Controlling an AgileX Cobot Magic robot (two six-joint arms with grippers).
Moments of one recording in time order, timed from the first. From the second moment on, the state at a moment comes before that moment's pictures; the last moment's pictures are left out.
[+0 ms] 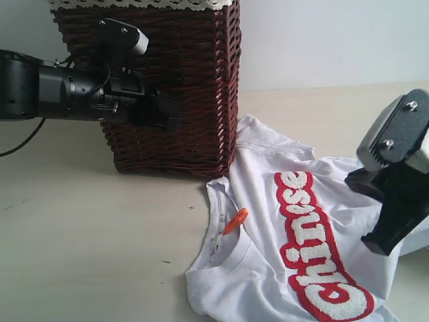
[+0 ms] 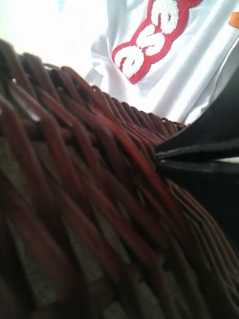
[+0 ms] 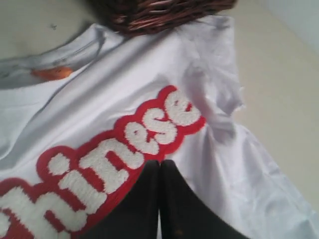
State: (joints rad) left arm -0.41 1.79 -1.08 -1.73 0.37 1.90; right arm 0.19 1.22 -0.49 1.11 0.31 -1.77
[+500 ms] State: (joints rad) left arm -0.41 1.87 -1.09 -1.74 0.45 1.90; right arm 0.19 1.71 -0.73 1.35 0.59 -2.09
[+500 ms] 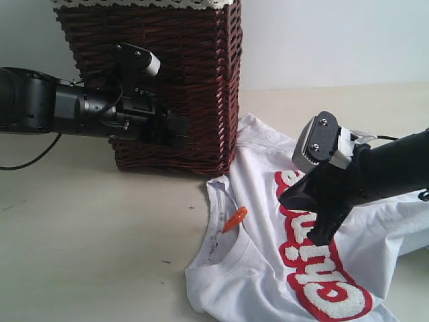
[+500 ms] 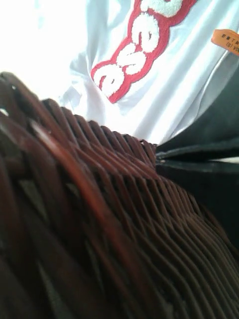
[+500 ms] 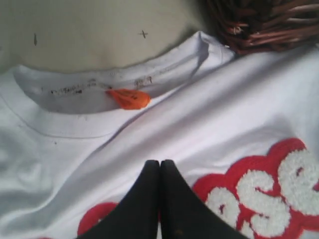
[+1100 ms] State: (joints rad) left arm -0.41 1.87 -1.09 -1.74 0.45 1.93; right arm 0.19 1.99 -0.88 1.38 0.61 -2.10
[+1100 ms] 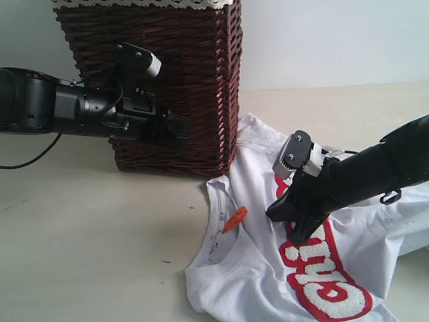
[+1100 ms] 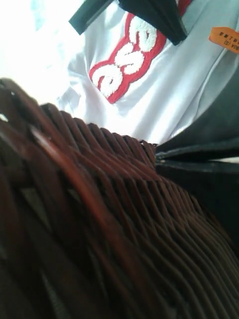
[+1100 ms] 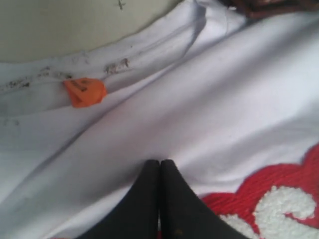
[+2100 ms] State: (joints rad) left arm -0.41 1.88 -1.09 -1.72 0.14 2.02; right arm 0.19 2.01 -0.91 1.02 0.66 -1.76
